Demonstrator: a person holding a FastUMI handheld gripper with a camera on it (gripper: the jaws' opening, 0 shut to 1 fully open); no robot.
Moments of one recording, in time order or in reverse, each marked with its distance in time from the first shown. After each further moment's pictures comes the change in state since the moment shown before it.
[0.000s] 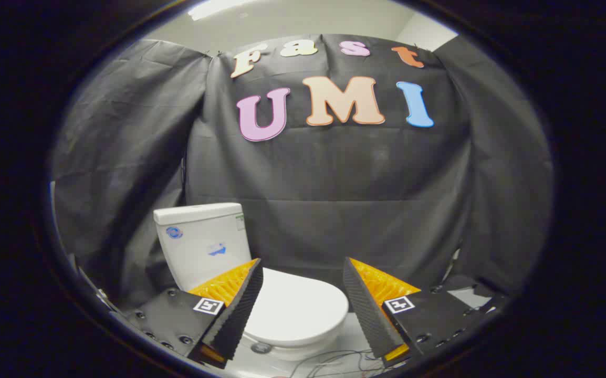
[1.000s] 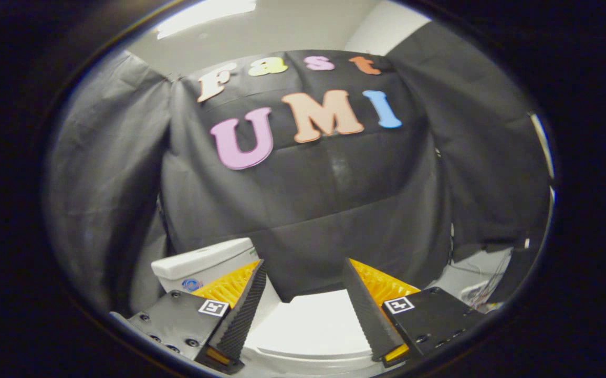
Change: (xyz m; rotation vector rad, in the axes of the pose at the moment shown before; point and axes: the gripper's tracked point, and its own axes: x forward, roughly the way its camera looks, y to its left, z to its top) arm 0.014 0.136 -0.004 0.321 -0.199 -0.364
